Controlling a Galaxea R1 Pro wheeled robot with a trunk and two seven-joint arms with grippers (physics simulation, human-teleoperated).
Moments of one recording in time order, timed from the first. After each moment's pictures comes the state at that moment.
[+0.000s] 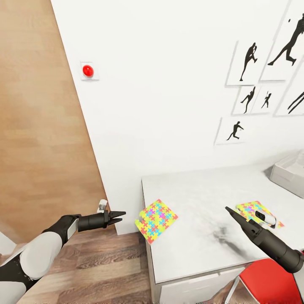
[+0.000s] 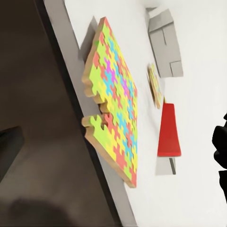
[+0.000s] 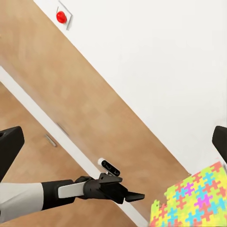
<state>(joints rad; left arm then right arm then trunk) -0.94 0.13 0.71 -0.18 -0.54 0.55 -1.37 -0.17 -0.18 -0.46 -1.50 -0.68 0.62 1.22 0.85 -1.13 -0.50</state>
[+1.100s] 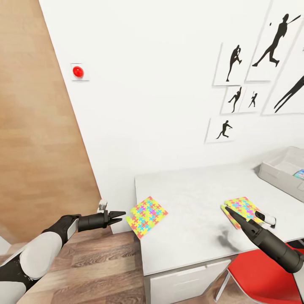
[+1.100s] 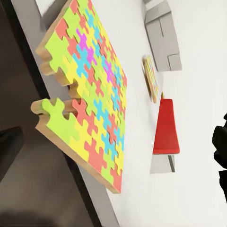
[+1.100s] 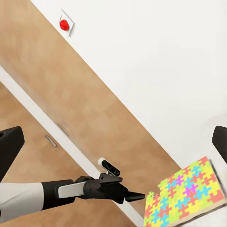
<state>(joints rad) -0.94 0.13 0.71 -0.18 -0.54 0.55 -1.37 -0.17 -0.18 -0.46 -1.50 -0.68 0.62 1.22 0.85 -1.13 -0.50</state>
